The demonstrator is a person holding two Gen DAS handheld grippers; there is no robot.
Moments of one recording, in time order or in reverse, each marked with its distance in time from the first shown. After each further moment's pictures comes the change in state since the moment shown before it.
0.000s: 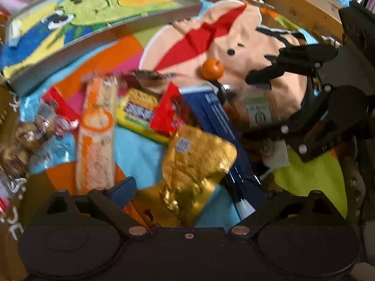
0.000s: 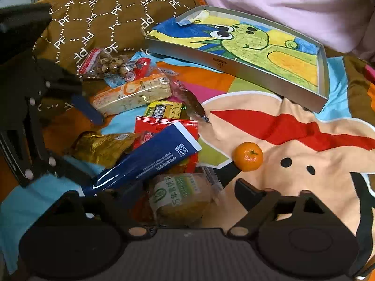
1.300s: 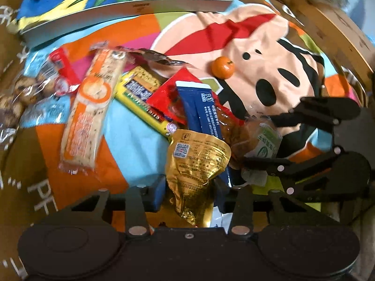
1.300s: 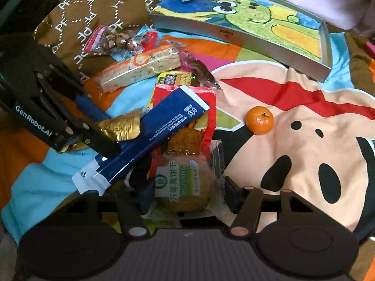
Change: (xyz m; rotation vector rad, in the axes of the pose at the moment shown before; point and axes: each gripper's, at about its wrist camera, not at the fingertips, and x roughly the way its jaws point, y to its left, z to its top) left arm -0.001 -0.002 0.004 -0.292 0.059 -0.021; right arm -0.007 0.015 -0.017 0.041 0.109 -0.008
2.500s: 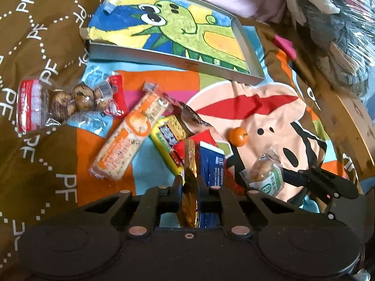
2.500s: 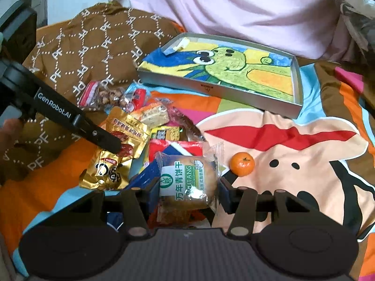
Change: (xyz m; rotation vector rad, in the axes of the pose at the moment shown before) left arm -0.051 0.012 -0.003 -0.301 -0.272 0.015; right arm -0.034 0.007 0.006 0.085 -0.247 -0.072
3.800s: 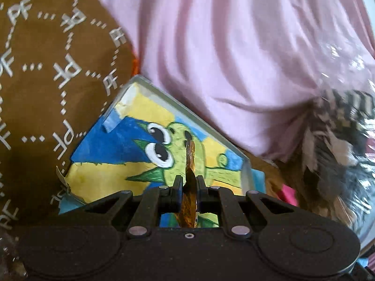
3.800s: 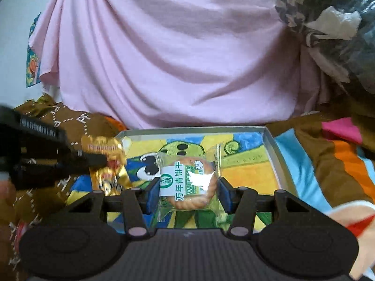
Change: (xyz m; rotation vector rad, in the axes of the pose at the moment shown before) left arm 0.036 0.051 0.145 -0.314 -0.504 -0.116; right arm 0.100 -0.052 0.121 0.234 -0.407 -0.152
